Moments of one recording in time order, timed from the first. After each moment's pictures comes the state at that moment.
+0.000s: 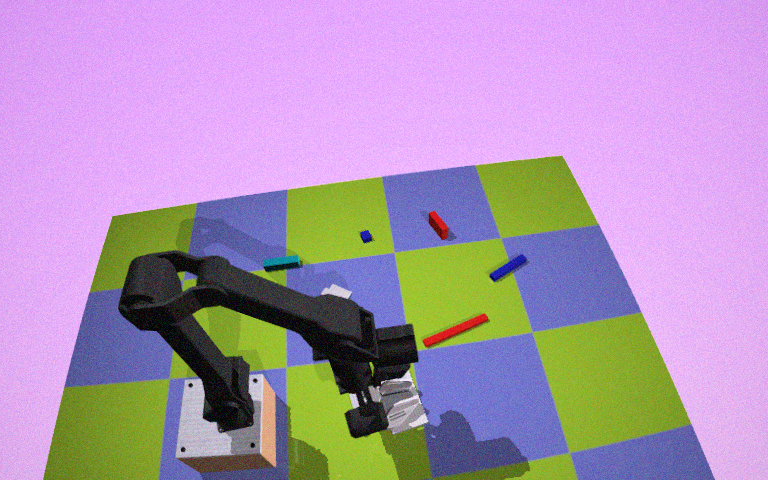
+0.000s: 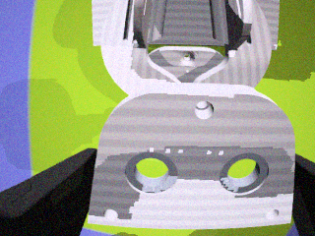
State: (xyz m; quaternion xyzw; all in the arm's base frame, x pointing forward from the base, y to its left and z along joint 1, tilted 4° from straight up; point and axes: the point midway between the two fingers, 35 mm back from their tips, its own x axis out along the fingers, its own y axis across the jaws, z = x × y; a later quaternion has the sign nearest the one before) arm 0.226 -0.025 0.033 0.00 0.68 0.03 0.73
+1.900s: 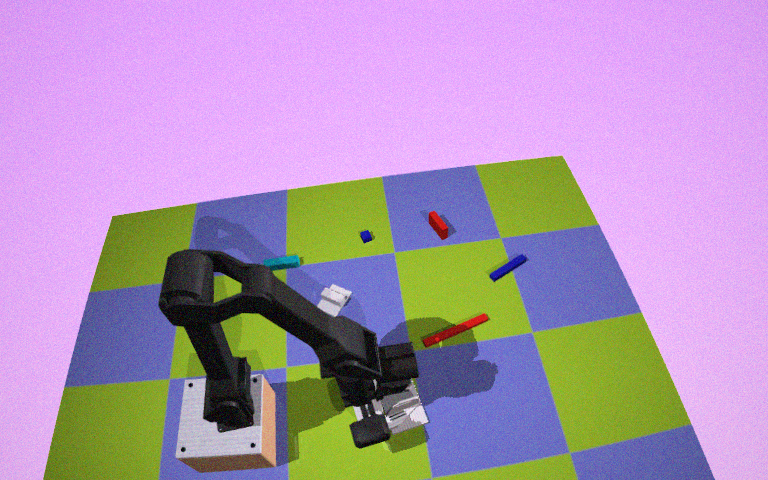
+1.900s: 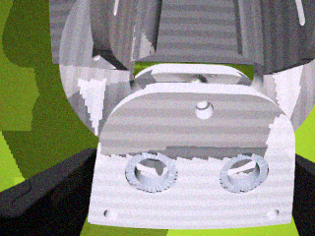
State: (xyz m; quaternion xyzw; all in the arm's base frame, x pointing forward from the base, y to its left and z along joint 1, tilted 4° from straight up) arm 0.231 -0.022 -0.029 0.00 0.68 0.03 0.73
